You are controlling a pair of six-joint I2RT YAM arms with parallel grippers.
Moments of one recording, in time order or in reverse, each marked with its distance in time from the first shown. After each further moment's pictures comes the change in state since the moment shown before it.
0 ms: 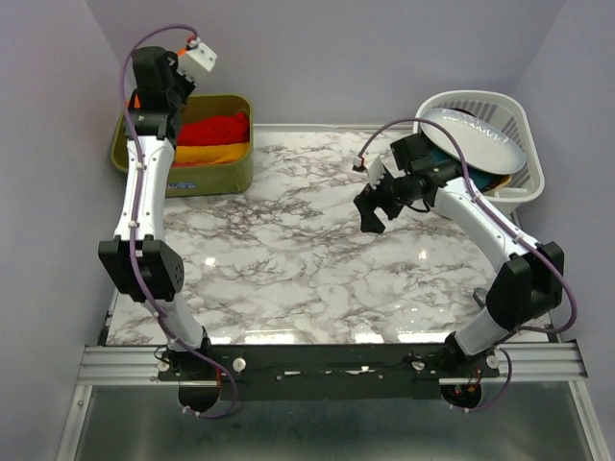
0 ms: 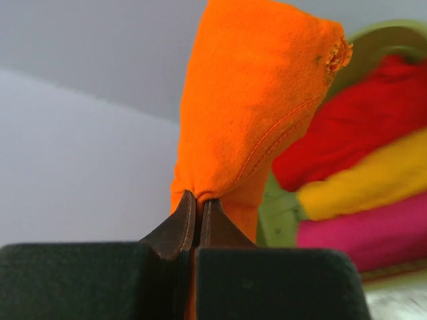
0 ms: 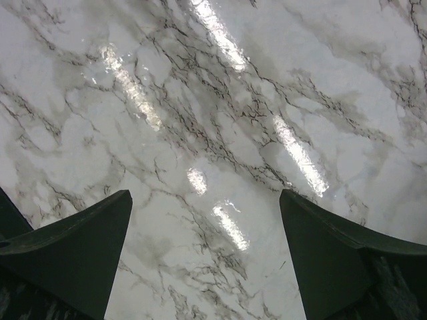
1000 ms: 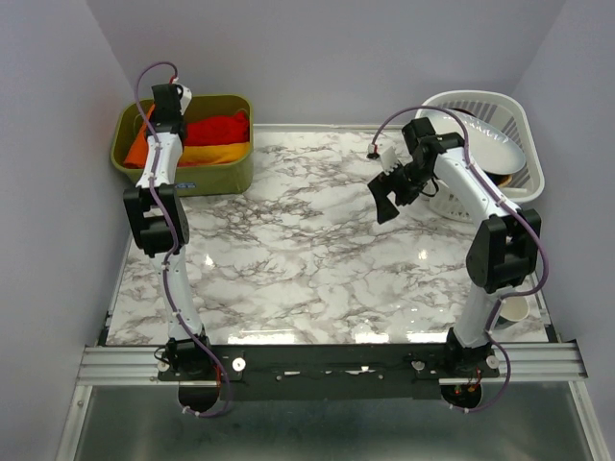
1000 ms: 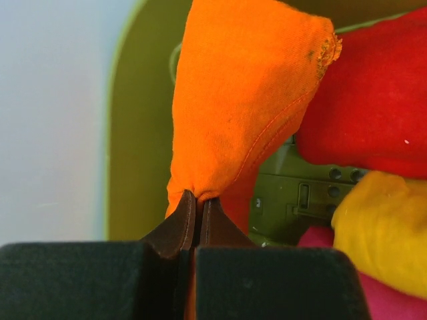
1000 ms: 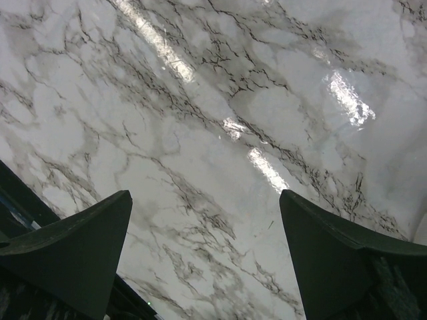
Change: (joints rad) left arm 0.135 0.549 0.176 0.078 -0.365 -0.230; right arm -0.145 0.275 0.279 -0.297 -0.012 -0.054
